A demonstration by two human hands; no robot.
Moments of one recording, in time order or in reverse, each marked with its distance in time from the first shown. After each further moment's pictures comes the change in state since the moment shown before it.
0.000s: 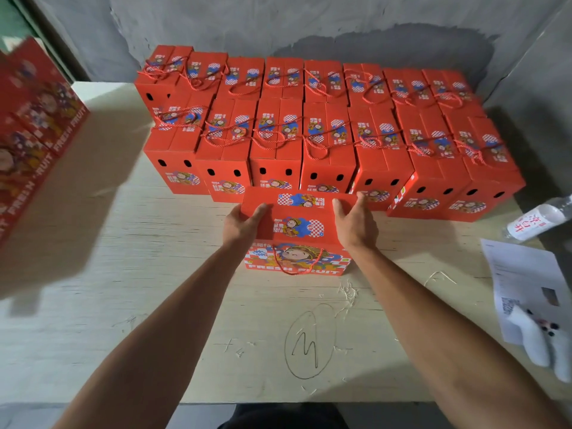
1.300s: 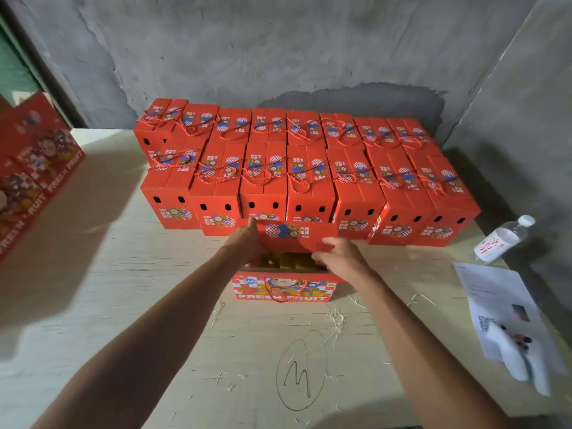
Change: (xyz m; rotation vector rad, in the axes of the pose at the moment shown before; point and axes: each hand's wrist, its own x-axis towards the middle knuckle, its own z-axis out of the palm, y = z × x) left_hand -0.012 0.075 0.012 1.088 -0.306 0.204; right_hand -0.035 -0.015 -0.066 0.178 -0.467 0.016
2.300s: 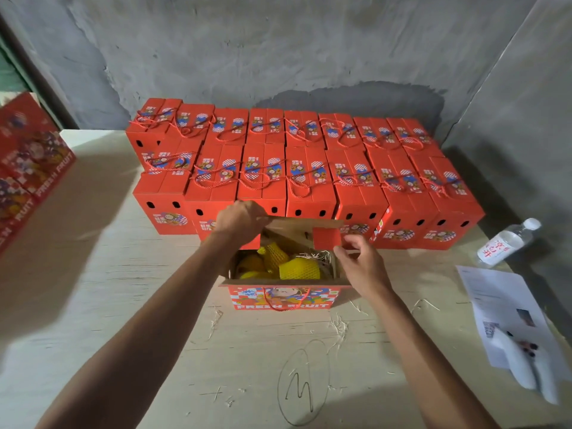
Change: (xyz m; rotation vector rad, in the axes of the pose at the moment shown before) left_hand 0.017 0.008 -0.048 0.162 0.314 0.211; right_hand -0.013 0.017 -0.016 0.152 0.273 -0.130
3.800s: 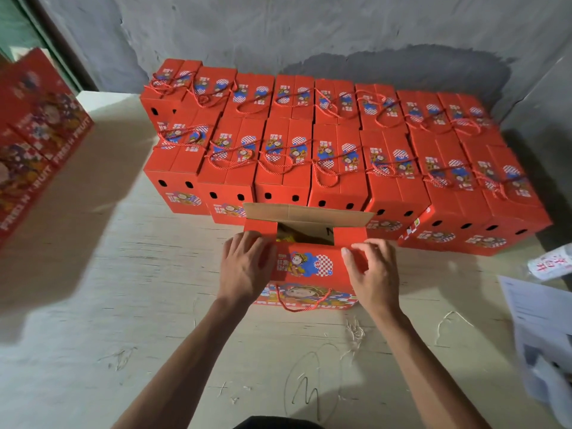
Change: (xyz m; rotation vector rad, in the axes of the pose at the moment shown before) left_hand -0.067 -0.031 0.107 -0.159 0.479 0.058; right_hand 0.037 0.049 0.054 -0.296 0.289 -0.459
